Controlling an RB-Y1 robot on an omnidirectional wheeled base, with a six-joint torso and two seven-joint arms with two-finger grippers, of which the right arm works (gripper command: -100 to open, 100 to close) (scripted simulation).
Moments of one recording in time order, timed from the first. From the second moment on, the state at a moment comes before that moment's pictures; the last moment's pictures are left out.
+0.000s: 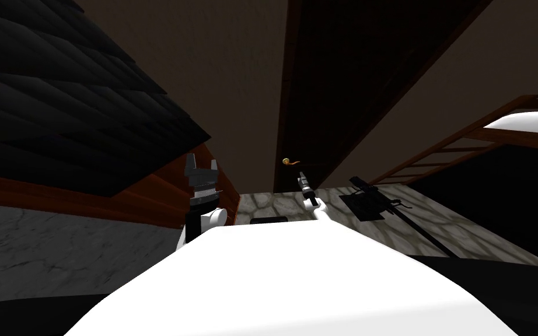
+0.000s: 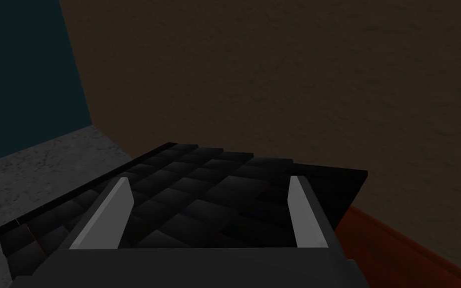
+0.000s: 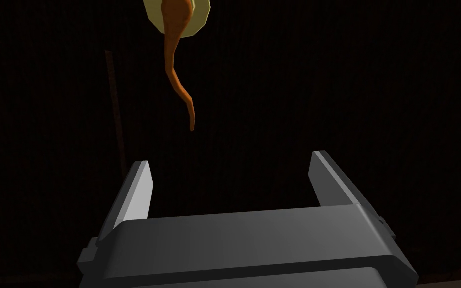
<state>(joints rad) -0.13 -0.20 -0.18 -0.86 0.28 -0.67 -0.28</state>
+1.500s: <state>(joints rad) -0.18 -0.26 -0.22 -0.66 0.28 -0.74 -0.33</state>
